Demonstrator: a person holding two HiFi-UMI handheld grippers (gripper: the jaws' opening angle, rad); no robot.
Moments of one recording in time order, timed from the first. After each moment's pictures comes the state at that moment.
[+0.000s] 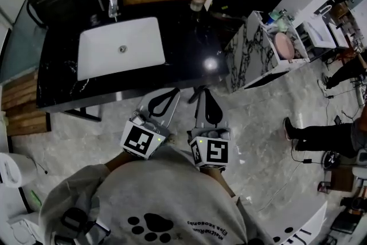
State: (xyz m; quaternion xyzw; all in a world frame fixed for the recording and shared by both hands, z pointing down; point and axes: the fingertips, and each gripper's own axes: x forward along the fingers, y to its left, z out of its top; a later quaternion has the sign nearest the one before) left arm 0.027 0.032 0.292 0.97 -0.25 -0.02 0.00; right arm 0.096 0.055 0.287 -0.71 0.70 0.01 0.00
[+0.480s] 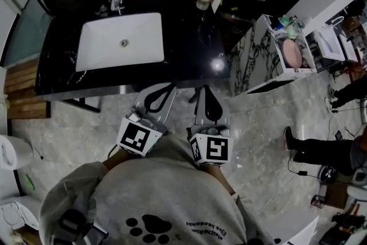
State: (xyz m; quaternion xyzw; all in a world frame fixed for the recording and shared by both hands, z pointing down) left arm 0.047 0.016 0.299 0.95 -0.31 -0.01 0.00; right arm 0.126 0.037 0.298 -0.67 0.74 0.00 0.01
